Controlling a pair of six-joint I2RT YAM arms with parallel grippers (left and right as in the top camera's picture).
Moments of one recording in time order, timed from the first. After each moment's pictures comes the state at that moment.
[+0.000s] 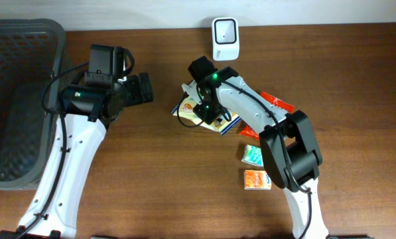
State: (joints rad) left arm -0.17 1.51 1.47 -0.90 -0.09 -0.31; right arm 0.52 2.27 1.82 -0.96 -0.03 -0.28
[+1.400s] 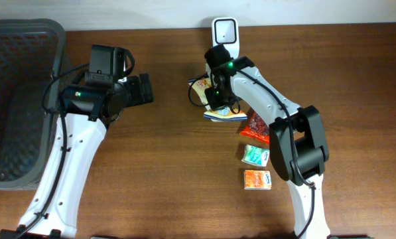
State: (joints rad) left arm -0.17 1.52 1.47 -0.91 -0.09 -0.31; right arm 0.42 2.29 1.89 -0.98 -0.03 0.08
